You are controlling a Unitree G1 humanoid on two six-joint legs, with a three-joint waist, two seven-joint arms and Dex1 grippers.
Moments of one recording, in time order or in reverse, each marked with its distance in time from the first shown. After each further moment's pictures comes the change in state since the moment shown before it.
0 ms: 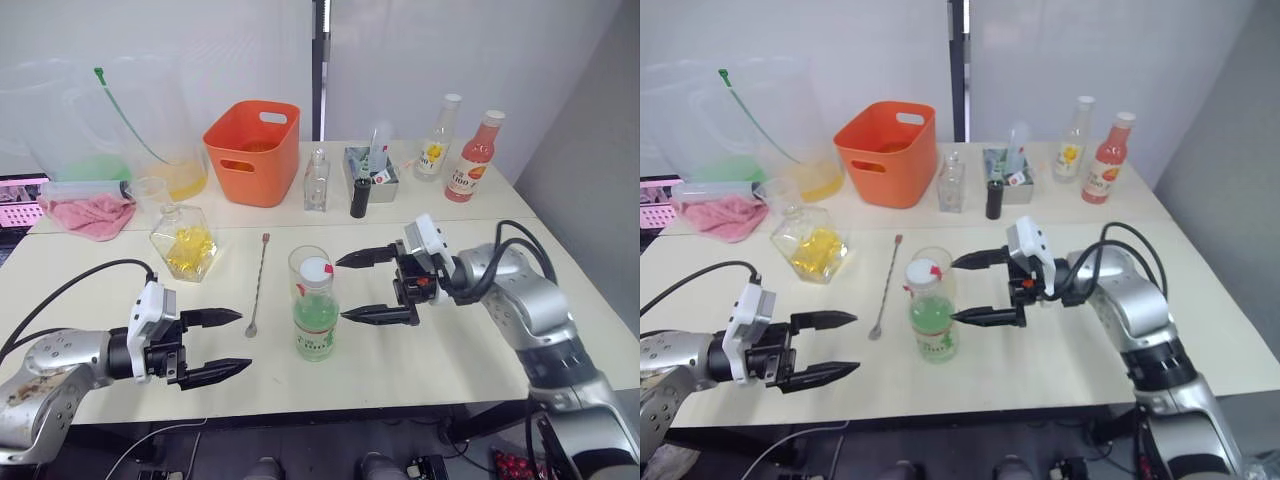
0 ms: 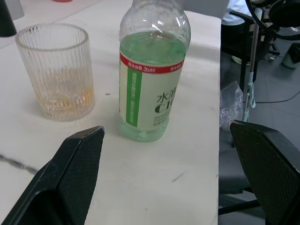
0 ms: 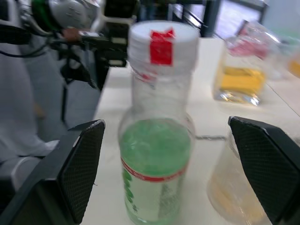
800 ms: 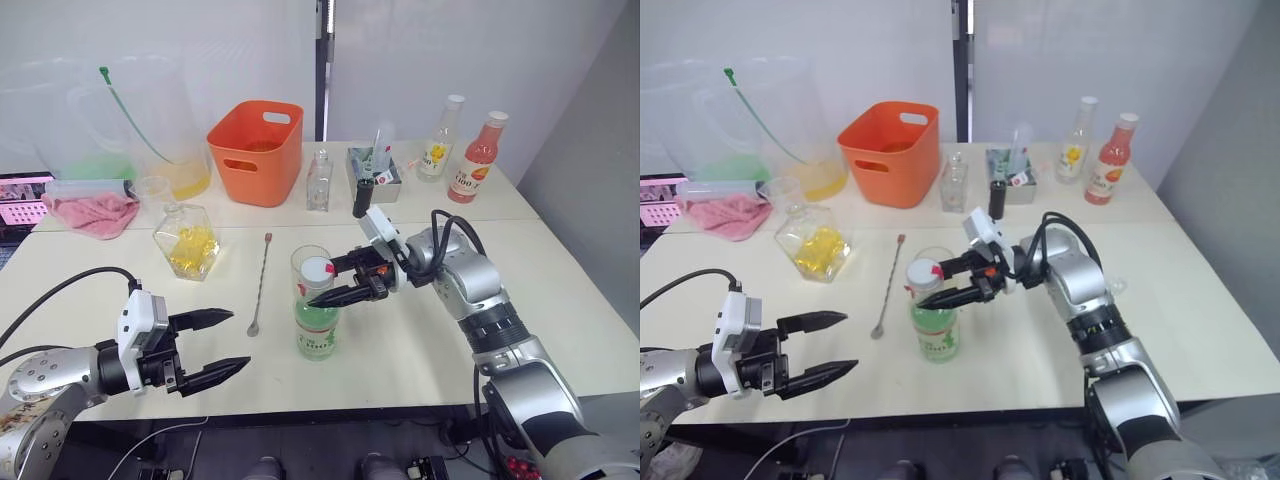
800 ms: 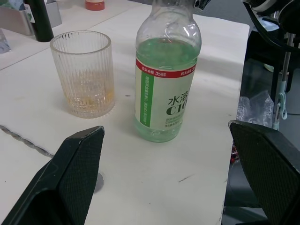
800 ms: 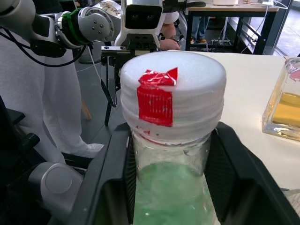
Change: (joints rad) left arm 0.088 -0.036 0.072 -0.118 -0.024 0.006 0.120; right arm -0.169 0.197 0.058 0.256 -0.109 -0.051 0.154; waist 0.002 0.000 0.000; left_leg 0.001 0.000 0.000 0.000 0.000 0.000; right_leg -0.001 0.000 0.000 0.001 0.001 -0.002
